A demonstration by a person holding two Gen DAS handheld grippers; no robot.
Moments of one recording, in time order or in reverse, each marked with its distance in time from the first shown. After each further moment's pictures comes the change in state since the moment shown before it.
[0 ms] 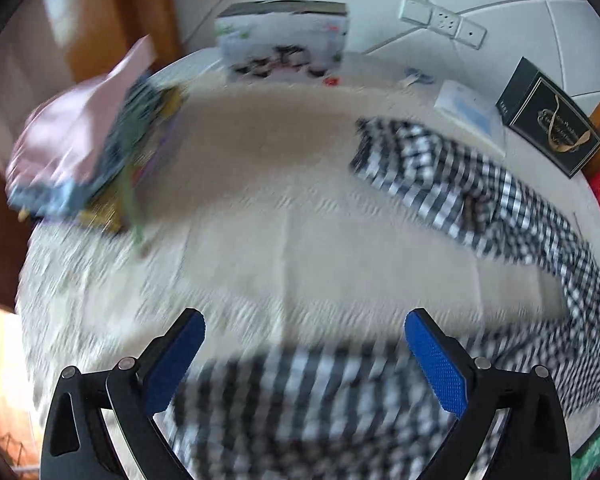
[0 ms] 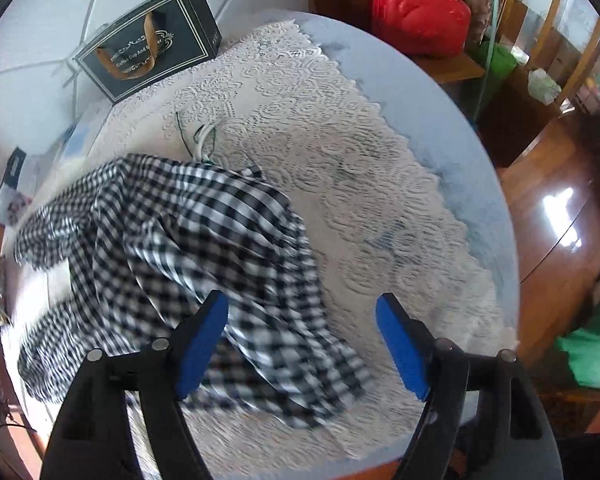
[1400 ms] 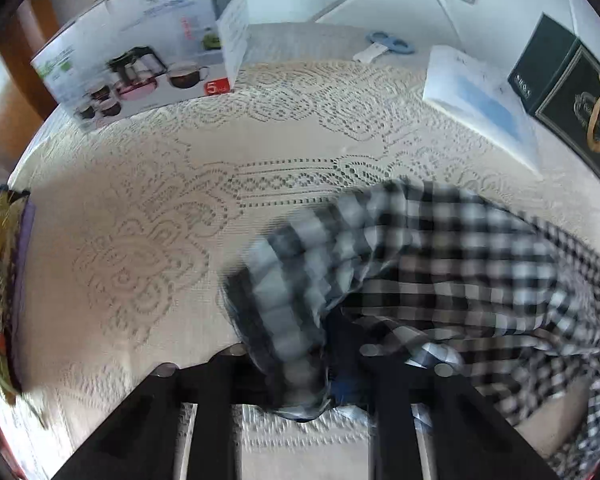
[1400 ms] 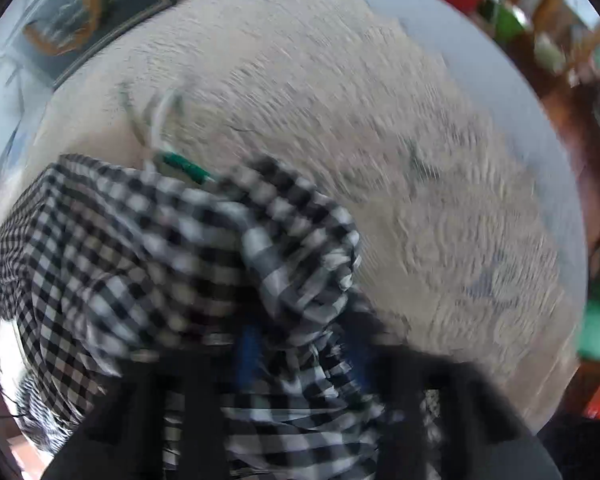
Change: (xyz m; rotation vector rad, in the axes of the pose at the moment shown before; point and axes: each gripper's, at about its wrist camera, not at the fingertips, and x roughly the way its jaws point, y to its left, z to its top) left arm 0.160 -0.094 0.138 0.093 0.078 -0.011; right arm 0.112 0.047 0.057 0.029 0.104 -0.096
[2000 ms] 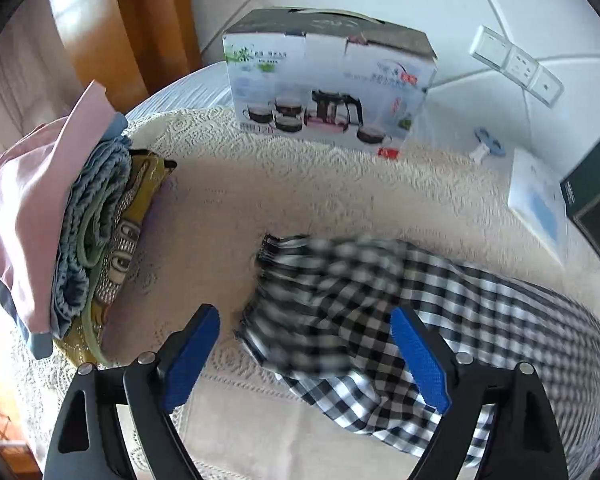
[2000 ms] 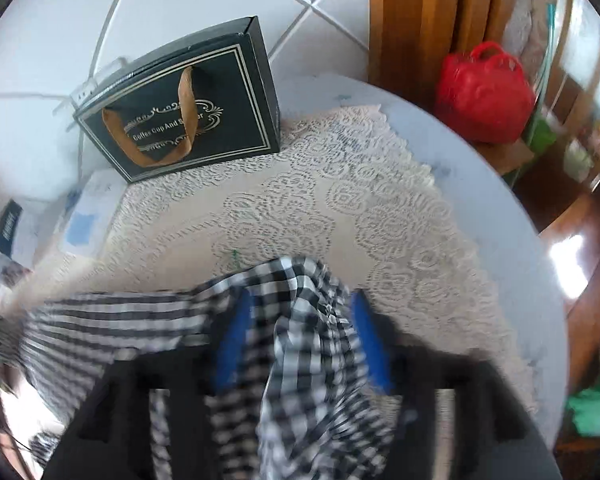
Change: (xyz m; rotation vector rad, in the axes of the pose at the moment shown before) left arm -0.077 0.141 -0.010 -0.225 -0.079 0.079; right arm -0.068 0.080 0.111 -0.101 -0.269 0.106
